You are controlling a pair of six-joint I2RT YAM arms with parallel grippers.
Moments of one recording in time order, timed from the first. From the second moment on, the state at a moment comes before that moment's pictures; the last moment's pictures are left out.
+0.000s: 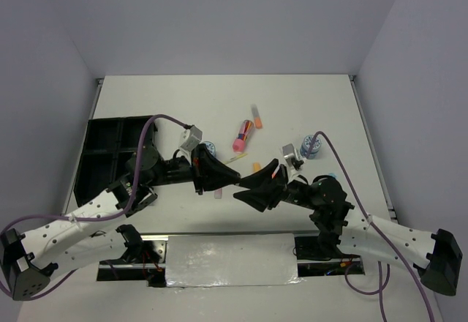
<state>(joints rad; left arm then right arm) -0.85 0.88 0.73 0.31 0.59 -0.55 1.00 0.66 0.34 0.72 -0.35 0.54</state>
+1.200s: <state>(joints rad) -0.86 0.97 1.15 -0.23 0.47 -0.79 1.07 0.55 0.63 0.01 -0.24 -0.18</state>
